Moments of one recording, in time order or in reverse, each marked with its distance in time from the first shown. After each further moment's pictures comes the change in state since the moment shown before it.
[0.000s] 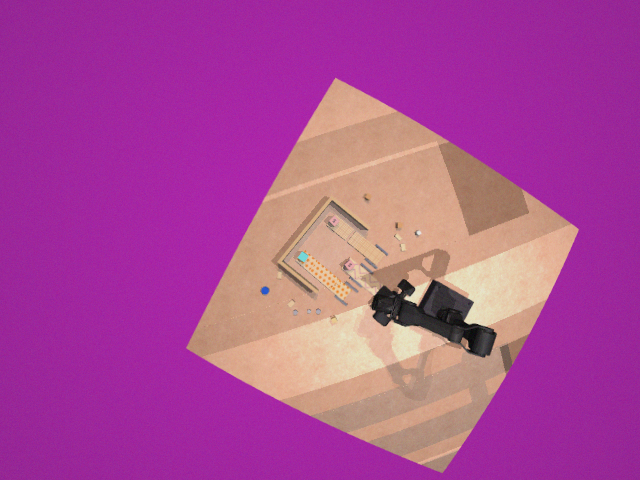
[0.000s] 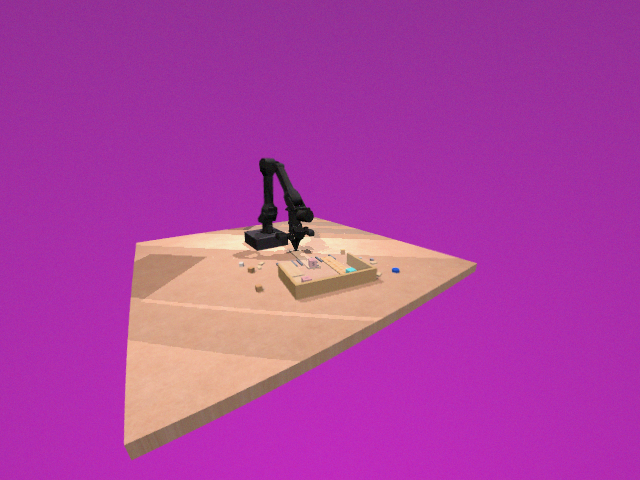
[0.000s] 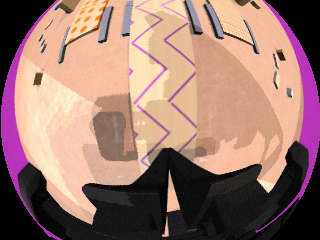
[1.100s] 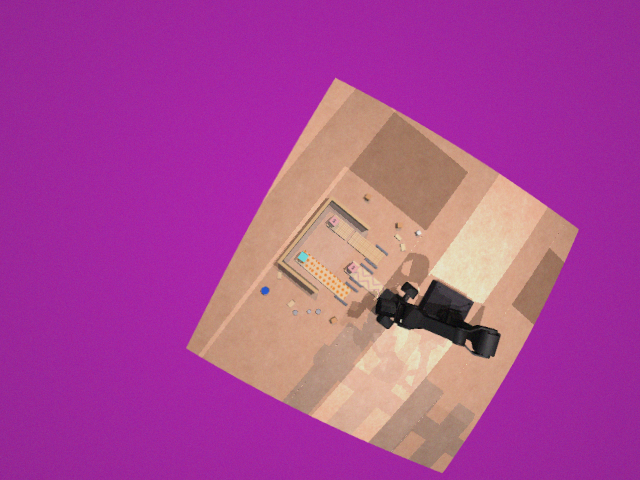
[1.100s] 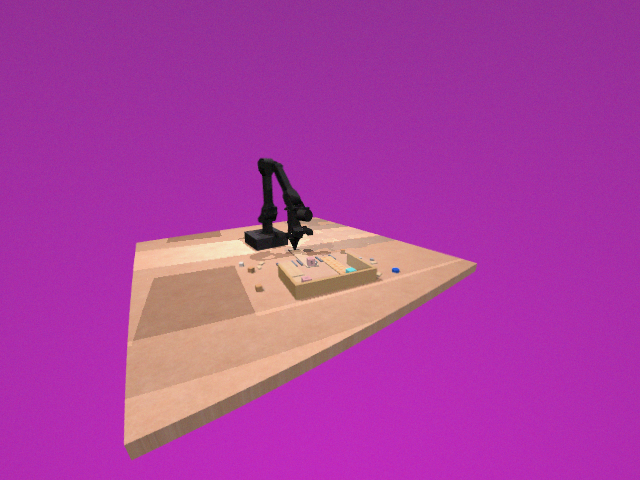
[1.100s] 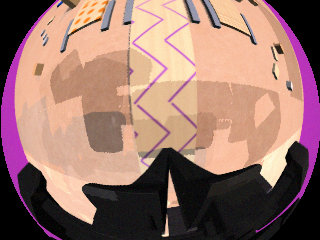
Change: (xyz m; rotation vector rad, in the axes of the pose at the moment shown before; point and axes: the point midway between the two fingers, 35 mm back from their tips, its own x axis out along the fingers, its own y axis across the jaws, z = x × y) arm 0.000 0.000 -0.017 -0.002 0.003 -0.001
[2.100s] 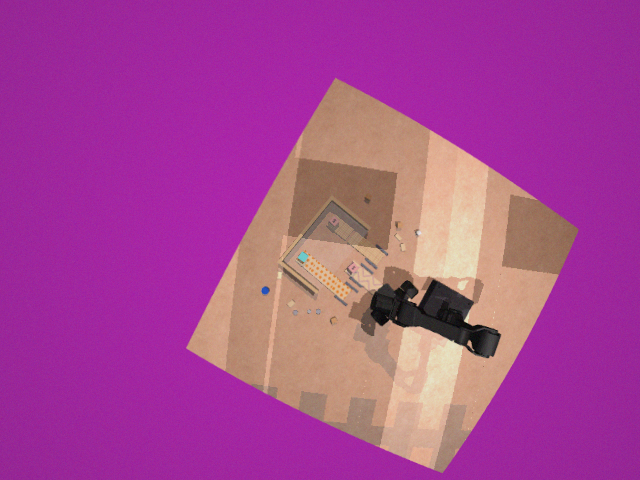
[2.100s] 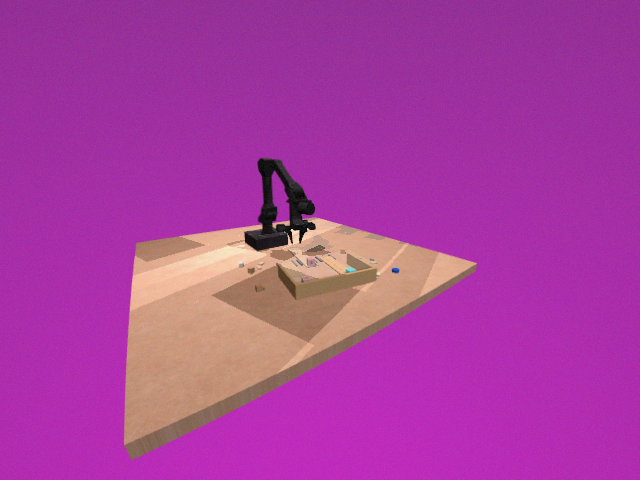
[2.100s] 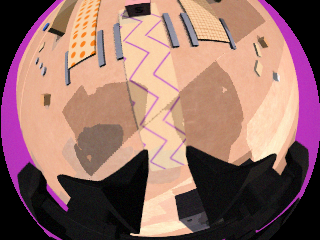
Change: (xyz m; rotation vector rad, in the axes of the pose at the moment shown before) arm -0.041 0.000 0.029 0.146 0.021 -0.010
